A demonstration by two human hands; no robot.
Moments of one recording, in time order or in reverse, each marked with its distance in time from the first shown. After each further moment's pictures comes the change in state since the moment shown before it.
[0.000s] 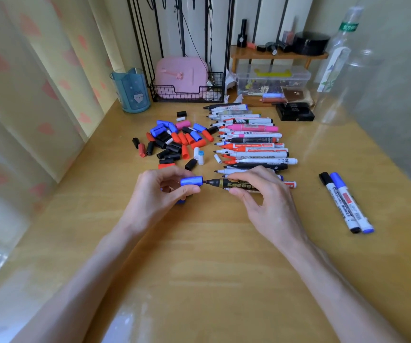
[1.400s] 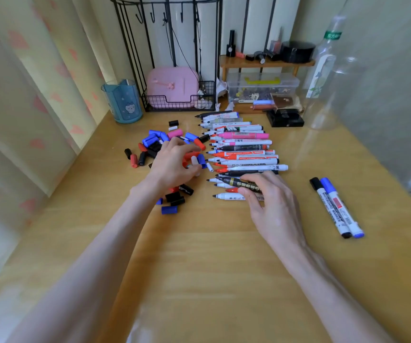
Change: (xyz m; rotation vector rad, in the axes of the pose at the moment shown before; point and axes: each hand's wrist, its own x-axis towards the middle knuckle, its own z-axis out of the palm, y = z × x) left_hand 0.113 -0.023 0.027 0.645 -0.078 0.069; right_hand -0.001 0.016 -0.008 -0.212 0.107 0.152
